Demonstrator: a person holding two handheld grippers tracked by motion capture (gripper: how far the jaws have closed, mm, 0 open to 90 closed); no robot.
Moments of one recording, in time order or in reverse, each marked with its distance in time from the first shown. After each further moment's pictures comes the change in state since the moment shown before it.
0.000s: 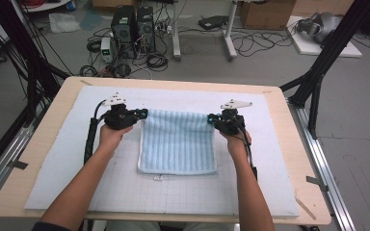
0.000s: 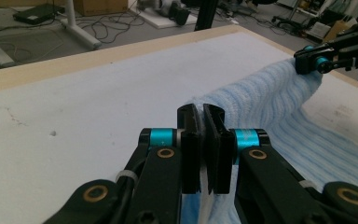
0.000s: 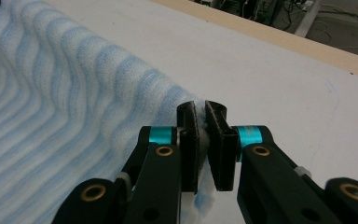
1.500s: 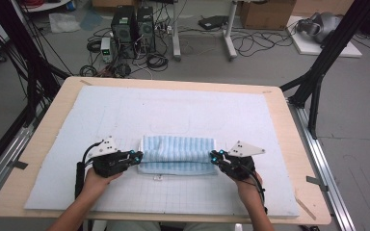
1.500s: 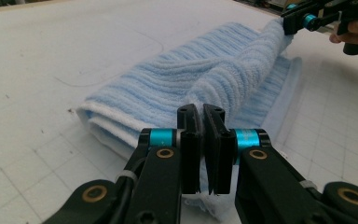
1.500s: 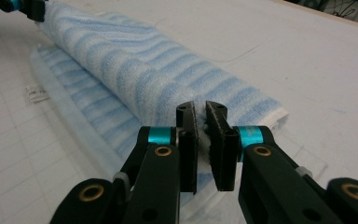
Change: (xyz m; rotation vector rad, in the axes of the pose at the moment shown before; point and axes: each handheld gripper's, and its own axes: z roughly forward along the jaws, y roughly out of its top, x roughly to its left) left arm -0.069 -0.081 -0.067 0.058 -0.121 0.095; right arm 0.067 -0.082 -0.076 -0.047 0.107 -0.111
